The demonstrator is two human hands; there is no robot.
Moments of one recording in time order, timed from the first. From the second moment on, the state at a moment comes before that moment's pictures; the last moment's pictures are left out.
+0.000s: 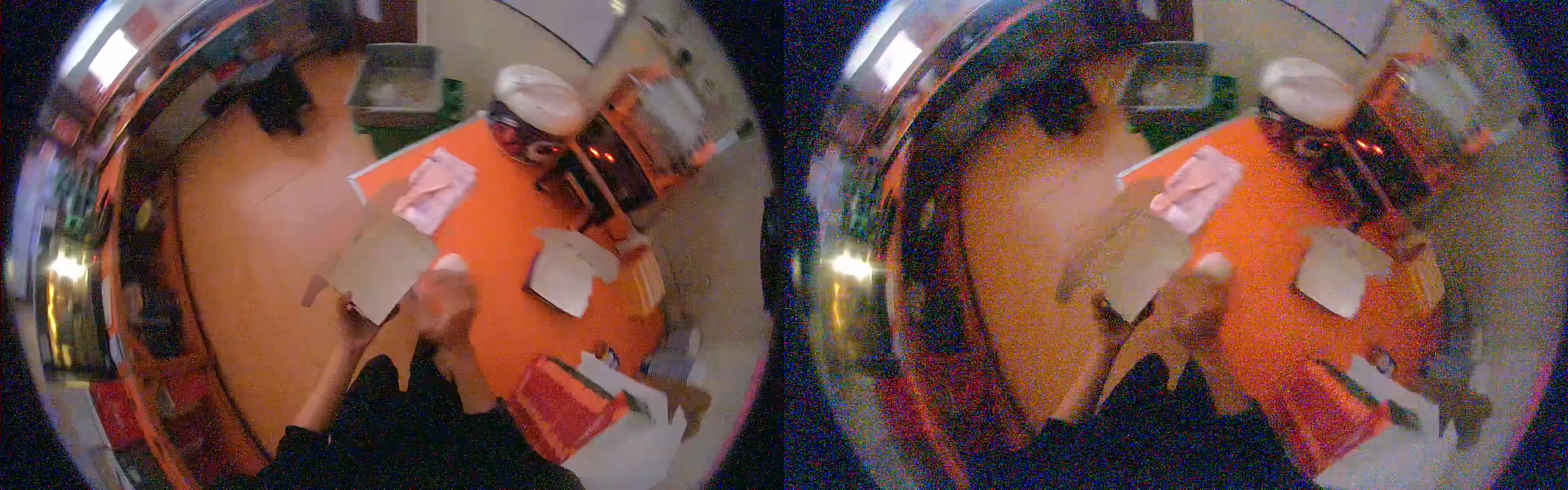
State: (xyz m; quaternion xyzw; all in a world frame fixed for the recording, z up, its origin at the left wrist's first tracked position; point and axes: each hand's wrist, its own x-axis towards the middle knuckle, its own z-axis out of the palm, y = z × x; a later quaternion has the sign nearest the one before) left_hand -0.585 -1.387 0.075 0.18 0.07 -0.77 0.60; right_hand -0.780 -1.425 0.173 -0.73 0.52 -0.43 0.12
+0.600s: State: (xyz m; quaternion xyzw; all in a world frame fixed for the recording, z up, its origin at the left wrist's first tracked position) left_hand -0.165 -1.334 0.027 0.11 0.03 -0.56 0.82; right_hand -0.614 -1.549 0.102 -0.57 0.64 -0.35 0.37
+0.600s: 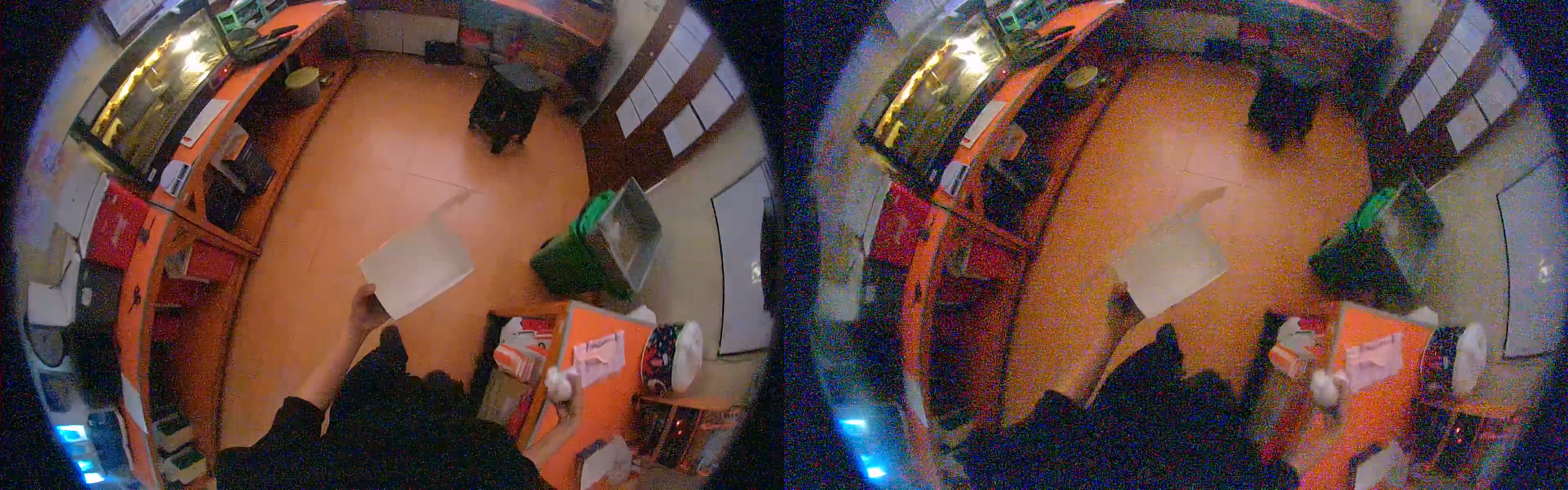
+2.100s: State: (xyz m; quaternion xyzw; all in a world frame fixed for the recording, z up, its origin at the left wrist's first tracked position) left_hand 1.135 -1.439 0.454 -0.68 0.02 -0.72 -0.15; right_hand 1.338 -2.142 0.054 -0.85 0.02 -0.17 0.50
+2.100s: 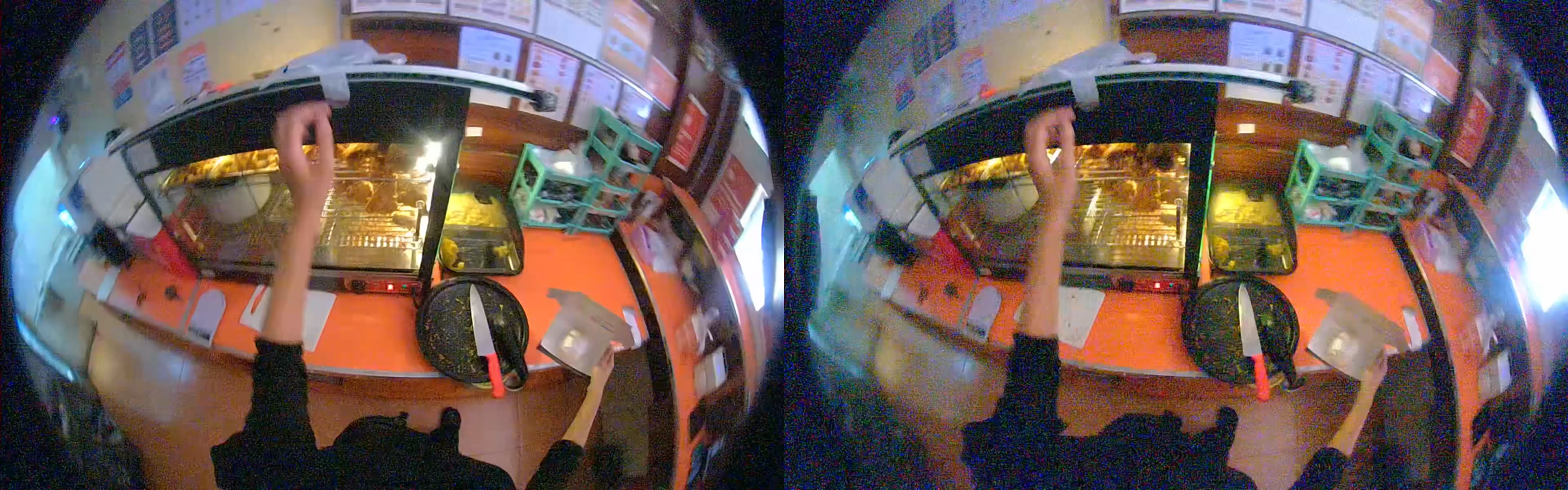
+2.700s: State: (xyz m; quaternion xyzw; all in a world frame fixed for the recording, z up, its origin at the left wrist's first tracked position) left_hand 1.158 -1.365 0.555 -0.80 -0.18 -0.55 -0.17; right_hand 1.590 -2.154 -0.039 -0.94 0.15 -0.19 0.26
